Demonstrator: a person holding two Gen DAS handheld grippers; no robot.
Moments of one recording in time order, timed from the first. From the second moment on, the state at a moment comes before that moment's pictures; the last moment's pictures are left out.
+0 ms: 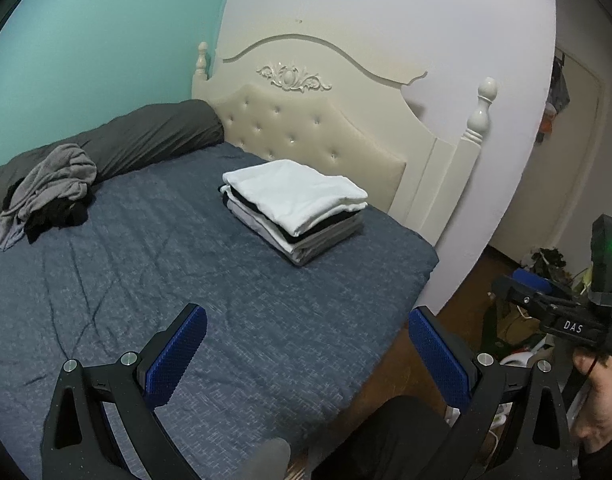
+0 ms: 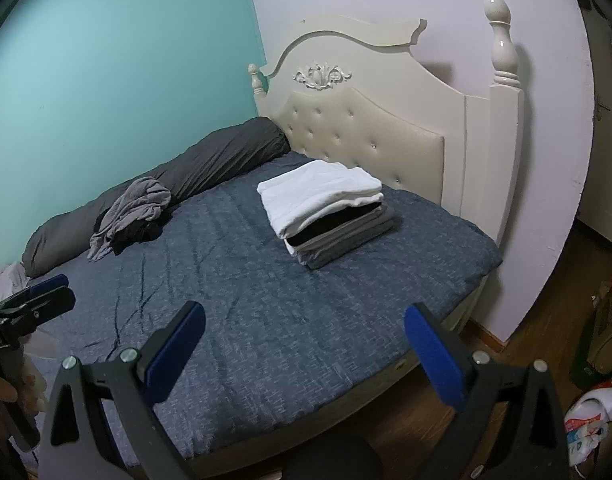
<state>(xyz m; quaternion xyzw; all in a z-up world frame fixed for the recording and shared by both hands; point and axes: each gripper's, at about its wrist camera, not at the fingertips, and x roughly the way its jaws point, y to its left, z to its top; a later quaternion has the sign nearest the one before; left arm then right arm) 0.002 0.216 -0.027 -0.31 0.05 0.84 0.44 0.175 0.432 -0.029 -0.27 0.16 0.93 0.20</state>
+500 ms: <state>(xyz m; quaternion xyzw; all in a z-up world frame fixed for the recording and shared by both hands) 0.018 0.217 -0.027 -0.30 0.06 0.84 0.44 0.180 0.424 -0.026 -0.26 0.16 0.93 0.20</state>
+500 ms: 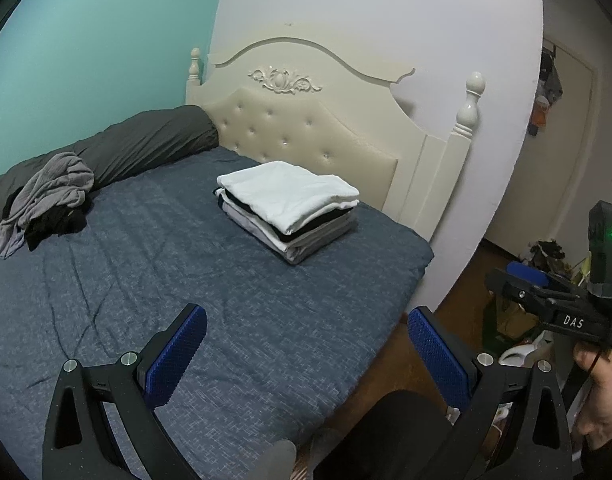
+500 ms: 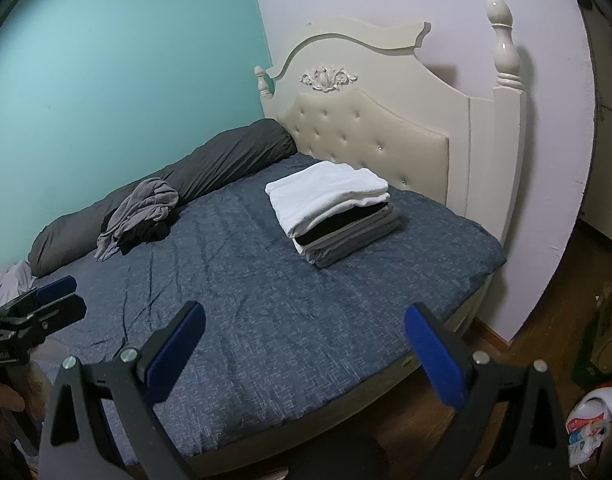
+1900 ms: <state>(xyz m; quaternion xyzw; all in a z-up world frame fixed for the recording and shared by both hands) 0.015 0.220 -0.027 -0.30 0.05 0.84 0.44 0.181 0.430 -0.029 -0.27 0.16 0.93 0.20</state>
